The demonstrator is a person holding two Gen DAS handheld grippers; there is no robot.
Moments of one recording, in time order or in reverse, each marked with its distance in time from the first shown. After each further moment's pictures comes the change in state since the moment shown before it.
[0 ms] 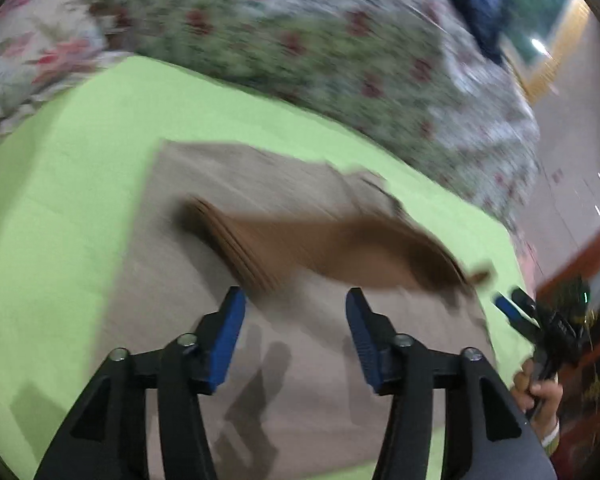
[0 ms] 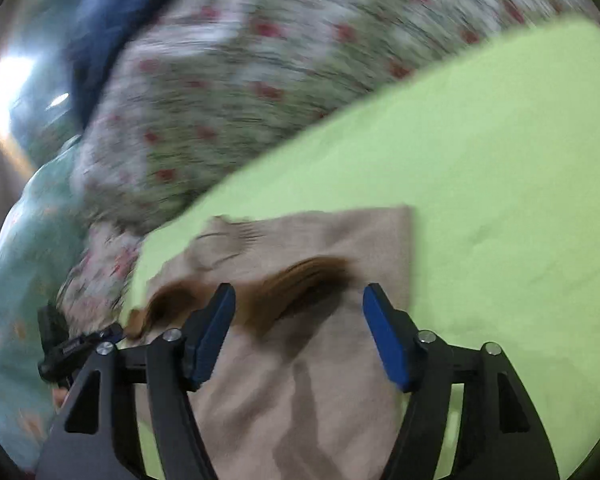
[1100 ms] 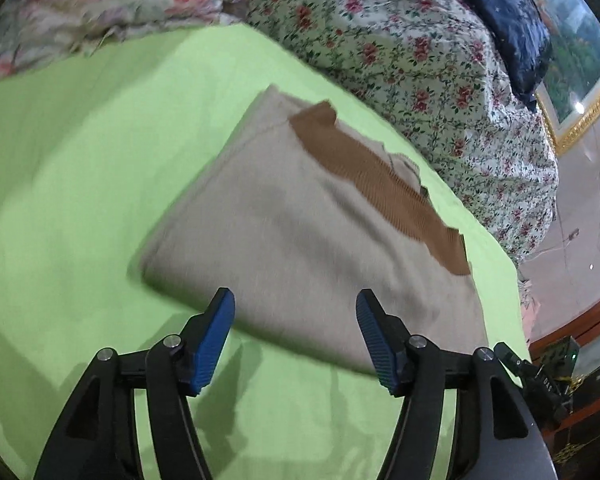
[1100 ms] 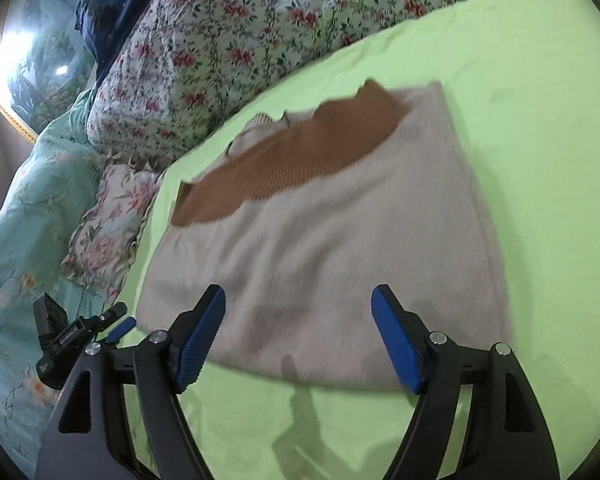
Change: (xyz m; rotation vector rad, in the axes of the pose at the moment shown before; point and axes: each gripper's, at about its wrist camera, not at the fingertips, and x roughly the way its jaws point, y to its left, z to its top) left arm -0.082 0.038 -0.103 -0.288 -0.065 0.090; right arm -0.019 0.043 -0.094 0.137 0.104 -0.071
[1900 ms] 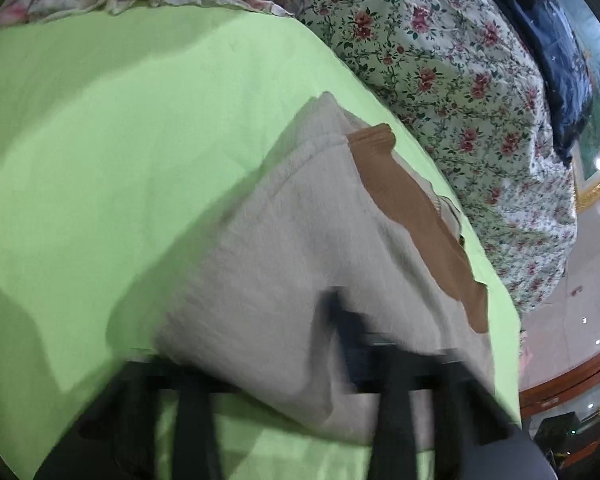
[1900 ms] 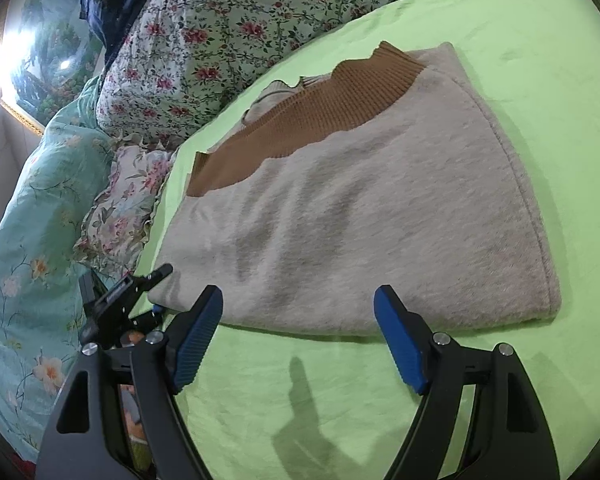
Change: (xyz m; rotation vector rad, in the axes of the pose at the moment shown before) left arm 0.060 0.033 0.035 -0.154 -0.055 0.006; right arm 0.008 0.008 -0.013 0.011 0.065 0.026
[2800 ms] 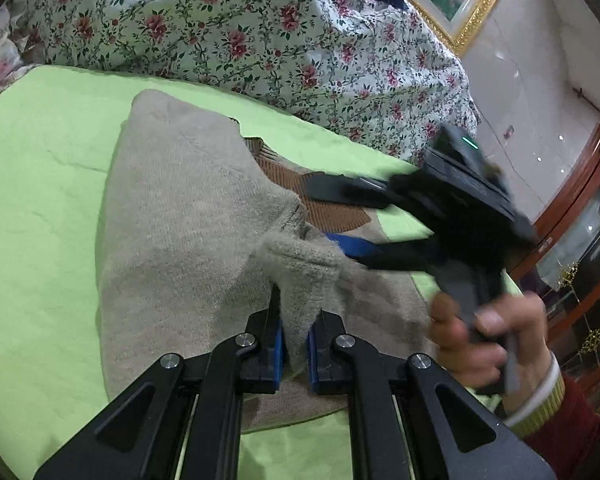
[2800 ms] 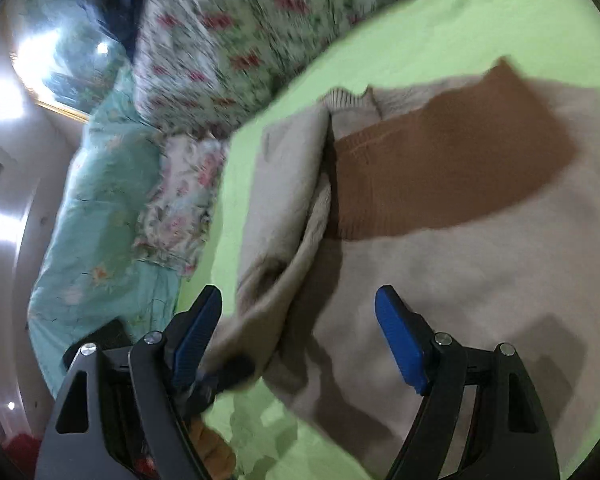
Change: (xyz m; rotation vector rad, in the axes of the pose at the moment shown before) left arm 0.022 -0.197 -0.094 0.540 0.113 -0.221; right arm 0.096 0.021 0.123 -0.034 0.271 0.304
